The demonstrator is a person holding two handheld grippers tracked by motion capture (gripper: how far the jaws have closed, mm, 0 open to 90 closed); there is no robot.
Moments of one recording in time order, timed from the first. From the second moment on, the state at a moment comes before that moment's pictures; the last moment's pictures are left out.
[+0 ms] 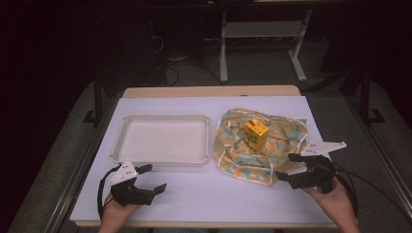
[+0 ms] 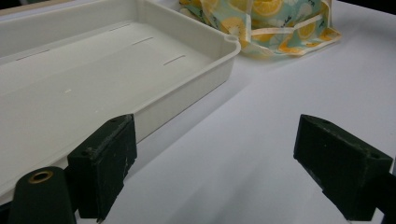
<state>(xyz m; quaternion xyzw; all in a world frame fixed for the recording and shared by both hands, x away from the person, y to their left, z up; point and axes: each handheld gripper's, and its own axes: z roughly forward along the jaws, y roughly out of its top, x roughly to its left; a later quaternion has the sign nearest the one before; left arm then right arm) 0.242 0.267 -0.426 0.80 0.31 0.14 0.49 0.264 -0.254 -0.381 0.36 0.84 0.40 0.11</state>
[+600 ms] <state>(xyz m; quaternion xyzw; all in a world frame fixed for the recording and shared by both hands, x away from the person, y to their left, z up) 0.242 0.266 -0.426 0.80 0.31 0.14 0.49 0.292 -0.232 -0.361 0.35 0.85 0.37 0.10</state>
